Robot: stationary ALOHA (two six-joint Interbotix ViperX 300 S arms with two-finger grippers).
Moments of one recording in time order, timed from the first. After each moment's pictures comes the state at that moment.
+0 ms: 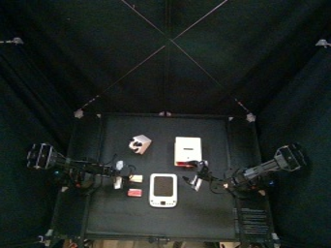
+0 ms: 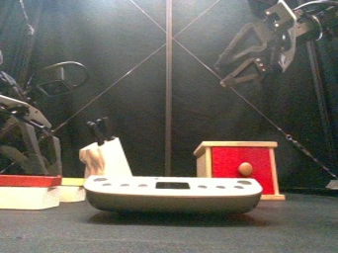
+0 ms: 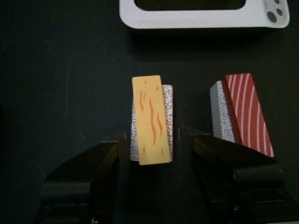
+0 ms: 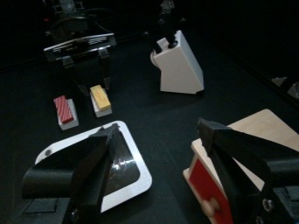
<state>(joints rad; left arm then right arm) 0.01 -0.32 1.26 0.03 -0.20 0.00 0.35 -0.41 0.92 -1.72 0.70 2.04</state>
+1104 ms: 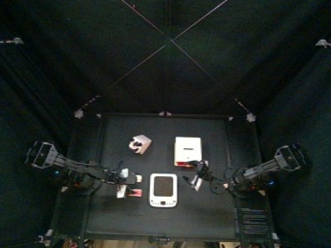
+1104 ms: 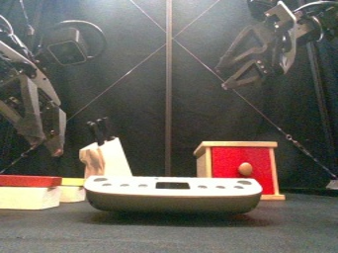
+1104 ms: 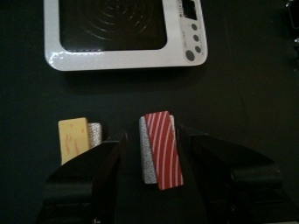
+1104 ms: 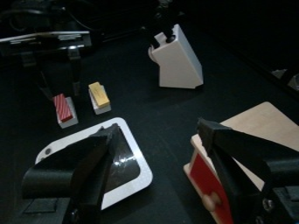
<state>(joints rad) -0.25 -0.23 0.99 -0.17 0.15 0.00 0.35 -0.41 0.93 -1.69 0.70 2.04</state>
